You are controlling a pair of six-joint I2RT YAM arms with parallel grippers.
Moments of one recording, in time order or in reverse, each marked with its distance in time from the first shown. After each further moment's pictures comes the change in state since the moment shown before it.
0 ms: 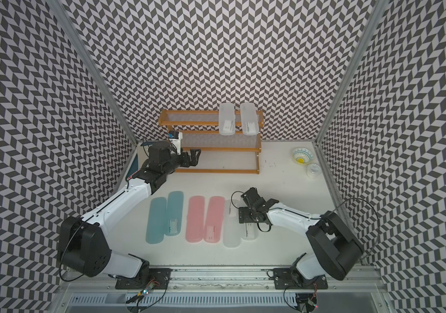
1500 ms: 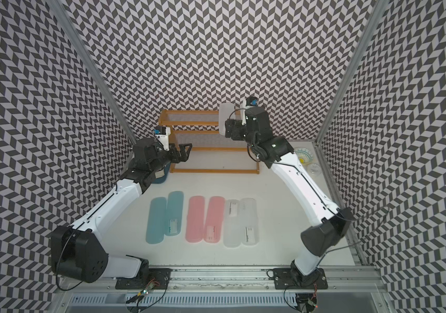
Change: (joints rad) left arm 0.090 -0.061 0.006 0.014 0.121 -0.008; right arm -0.128 0.129 1.101 -0.113 0.038 -0.218
